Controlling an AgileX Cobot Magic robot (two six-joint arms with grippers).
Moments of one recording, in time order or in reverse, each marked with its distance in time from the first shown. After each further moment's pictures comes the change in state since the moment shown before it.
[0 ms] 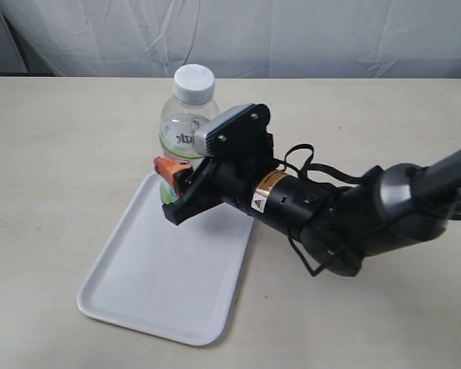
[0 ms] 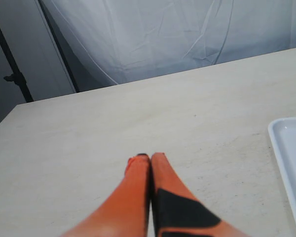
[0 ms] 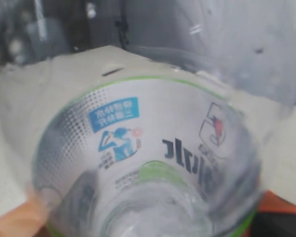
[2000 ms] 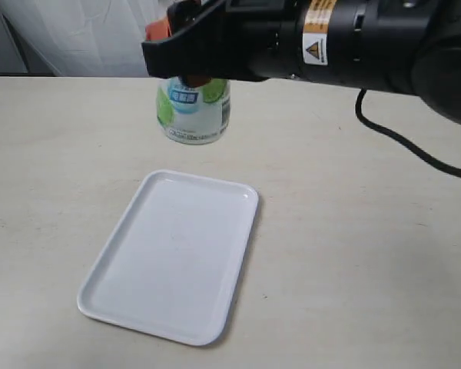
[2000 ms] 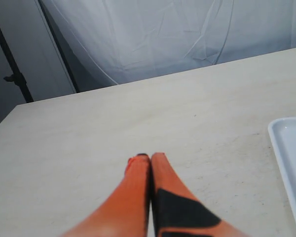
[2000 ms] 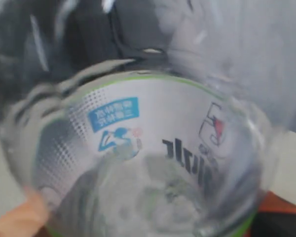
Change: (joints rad) left arm 0.000 0.000 0.000 0.000 0.000 0.000; right arm 0.077 -0.587 -0.284 -0.385 1.019 0.535
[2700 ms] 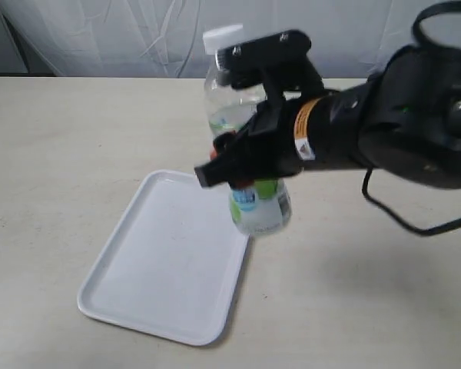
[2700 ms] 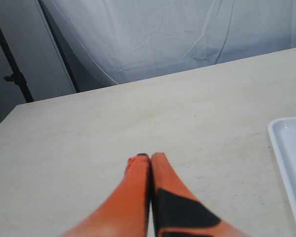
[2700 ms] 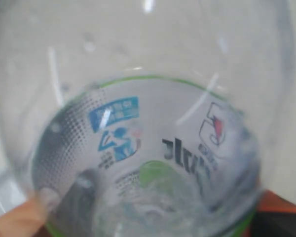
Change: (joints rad) left arm 0.000 0.000 0.000 0.000 0.000 0.000; right arm -0.013 0.067 0.094 0.022 0.238 0.013
